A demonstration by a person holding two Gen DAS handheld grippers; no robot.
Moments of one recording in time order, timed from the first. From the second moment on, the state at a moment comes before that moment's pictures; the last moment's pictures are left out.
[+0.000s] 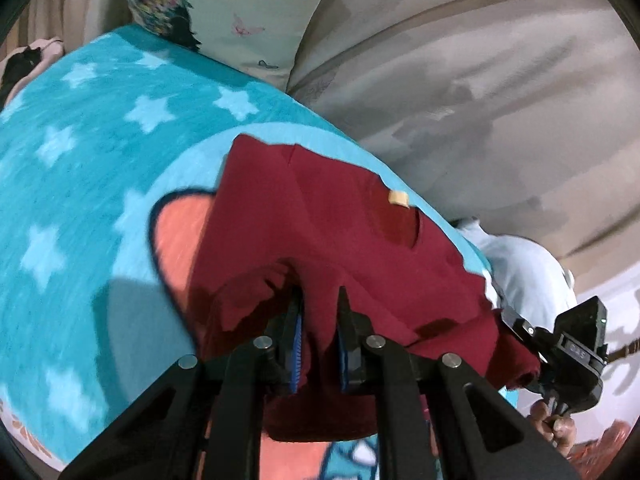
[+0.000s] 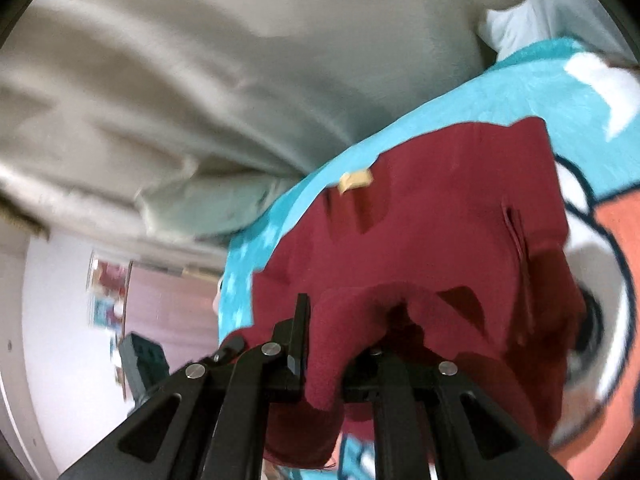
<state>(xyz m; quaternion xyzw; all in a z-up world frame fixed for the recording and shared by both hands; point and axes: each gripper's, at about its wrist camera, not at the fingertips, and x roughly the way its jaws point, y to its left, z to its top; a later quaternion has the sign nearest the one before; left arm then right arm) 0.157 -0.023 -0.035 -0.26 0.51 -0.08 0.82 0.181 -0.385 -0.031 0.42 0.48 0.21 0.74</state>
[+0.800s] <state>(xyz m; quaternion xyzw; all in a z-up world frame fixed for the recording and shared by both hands) 0.205 -0.052 -0.036 -0.19 0.49 -0.15 0.84 0.235 -0.353 -0.040 0.35 0.50 0.20 0.76</state>
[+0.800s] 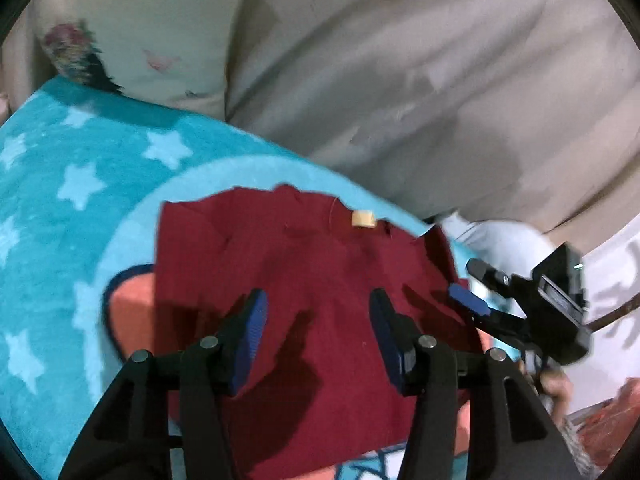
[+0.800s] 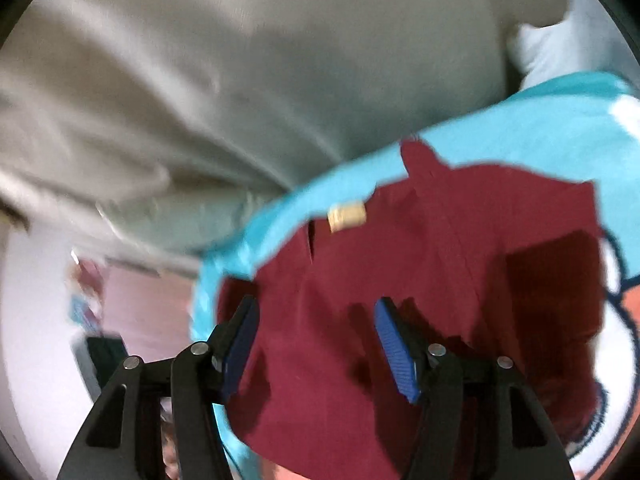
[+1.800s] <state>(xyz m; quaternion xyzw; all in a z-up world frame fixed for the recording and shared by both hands) 0.133 0.018 -0.082 -0.24 0.55 -0.15 0.79 0.140 -0.420 -0.091 0.32 0.52 0.08 0.79</state>
